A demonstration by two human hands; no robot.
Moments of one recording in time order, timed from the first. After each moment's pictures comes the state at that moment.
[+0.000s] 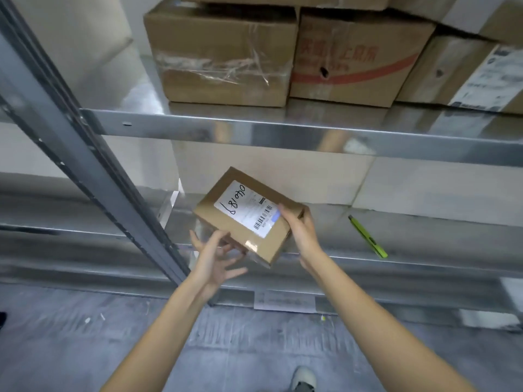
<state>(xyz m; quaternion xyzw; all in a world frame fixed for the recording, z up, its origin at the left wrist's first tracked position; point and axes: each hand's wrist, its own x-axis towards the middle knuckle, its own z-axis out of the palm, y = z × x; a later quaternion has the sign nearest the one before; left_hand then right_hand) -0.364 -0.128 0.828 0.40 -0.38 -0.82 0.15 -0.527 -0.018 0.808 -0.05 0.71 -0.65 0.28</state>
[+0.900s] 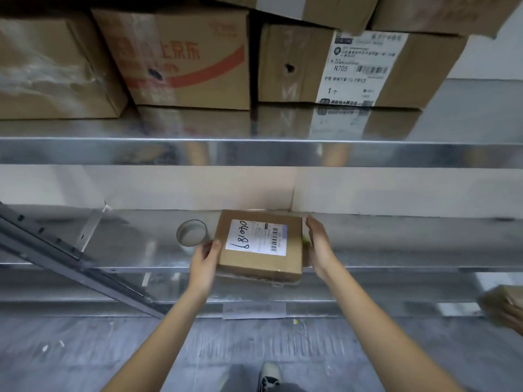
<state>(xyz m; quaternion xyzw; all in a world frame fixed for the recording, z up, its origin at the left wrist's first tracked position) -0.501 -0.026 0.767 0.46 -0.61 -0.63 0.16 -0.678 0.142 0.760 0.05 0.65 -0.67 0.35</state>
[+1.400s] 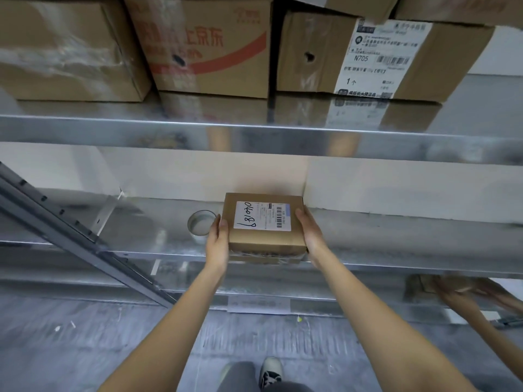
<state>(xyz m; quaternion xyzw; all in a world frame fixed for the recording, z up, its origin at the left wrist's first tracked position) -0.520 -0.027 0.770 0.45 -0.59 -0.64 0.20 -0.673 0.112 0.755 -0.01 0.71 -0.63 0.33</state>
